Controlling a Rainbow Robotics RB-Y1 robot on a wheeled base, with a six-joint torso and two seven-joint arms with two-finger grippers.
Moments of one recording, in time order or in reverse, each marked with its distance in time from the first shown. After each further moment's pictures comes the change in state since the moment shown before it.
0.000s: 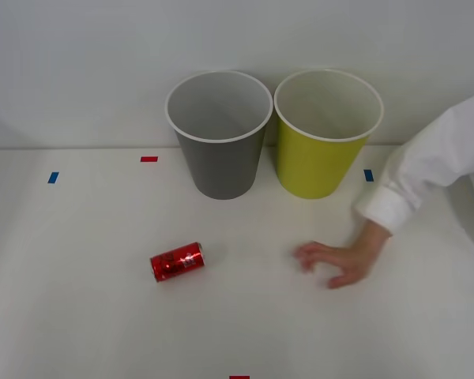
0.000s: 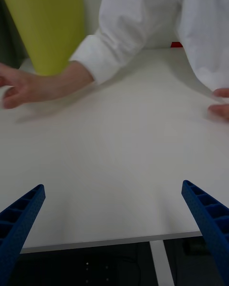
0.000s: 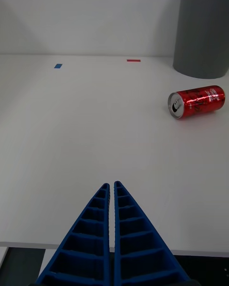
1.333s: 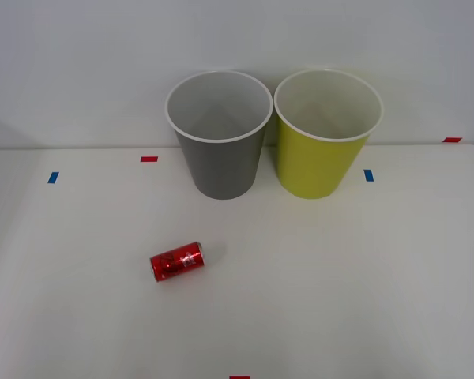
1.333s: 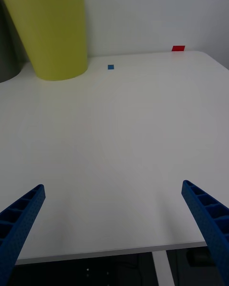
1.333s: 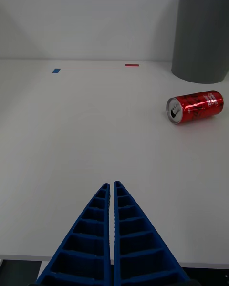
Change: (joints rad) right arm -0.018 0.003 0.003 -0.006 0.001 0.010 0.001; left arm -0.018 0.000 -0.004 -0.008 0.000 0.009 -0.001
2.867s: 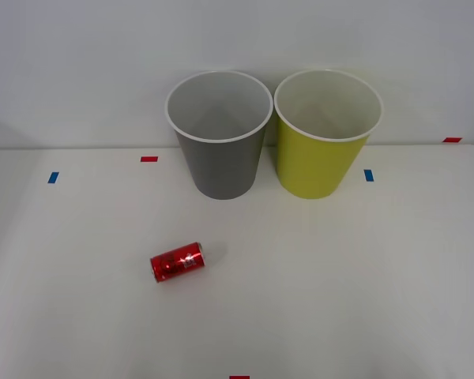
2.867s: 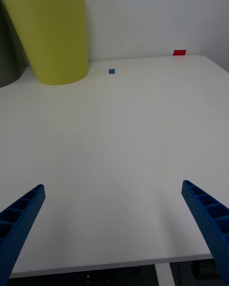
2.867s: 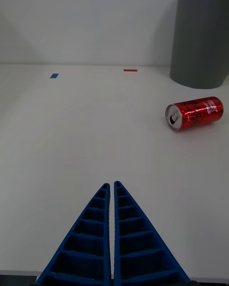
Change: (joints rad) right arm -0.020 0.003 0.003 -0.007 0.001 0.011 0.001; left arm -0.022 0.000 -0.004 -0.008 0.000 0.010 -0.001
